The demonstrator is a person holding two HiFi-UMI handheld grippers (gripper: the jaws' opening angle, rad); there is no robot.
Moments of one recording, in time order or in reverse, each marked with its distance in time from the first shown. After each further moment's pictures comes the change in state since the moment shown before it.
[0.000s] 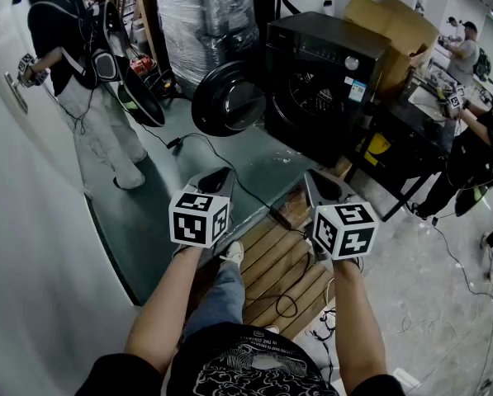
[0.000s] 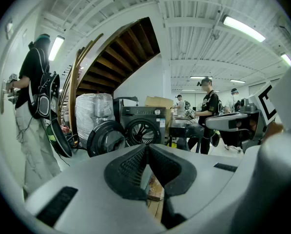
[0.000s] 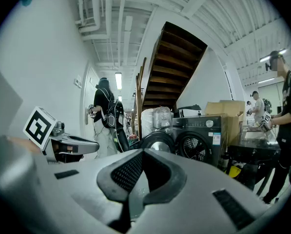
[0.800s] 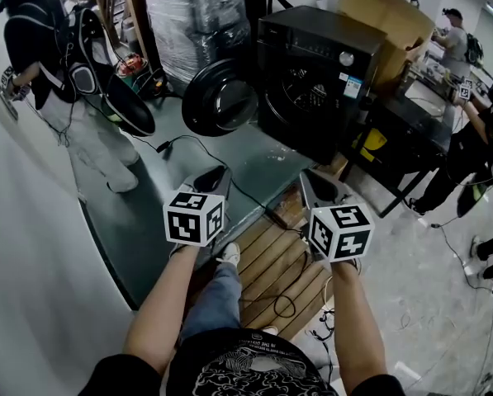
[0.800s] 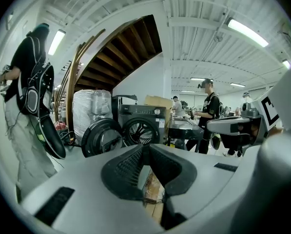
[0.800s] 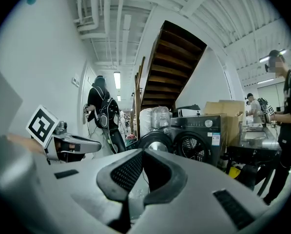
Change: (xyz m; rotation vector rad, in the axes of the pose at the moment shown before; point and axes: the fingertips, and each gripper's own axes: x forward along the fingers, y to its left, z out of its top) left arm 0.037 0.005 0.004 -0.039 0.008 -0.027; right arm 0.022 -0.021 -0.001 -0.004 0.000 -0.009
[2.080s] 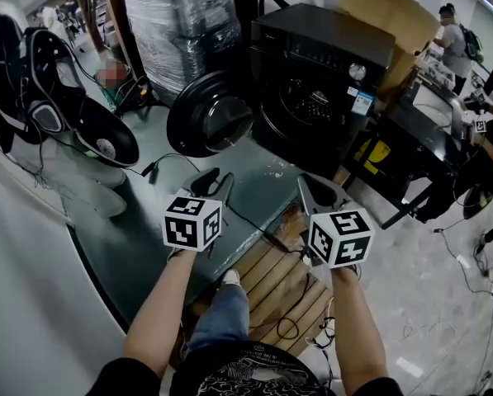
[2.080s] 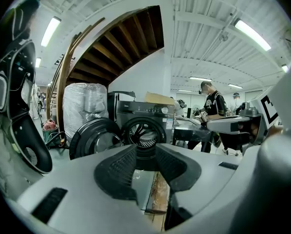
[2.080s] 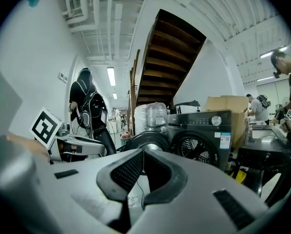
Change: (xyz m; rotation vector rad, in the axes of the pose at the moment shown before) left arm 0.152 0.080 0.035 0.000 0.028 -0.071; right arm 0.151 -0.067 0.018 0.021 0.029 -0.023
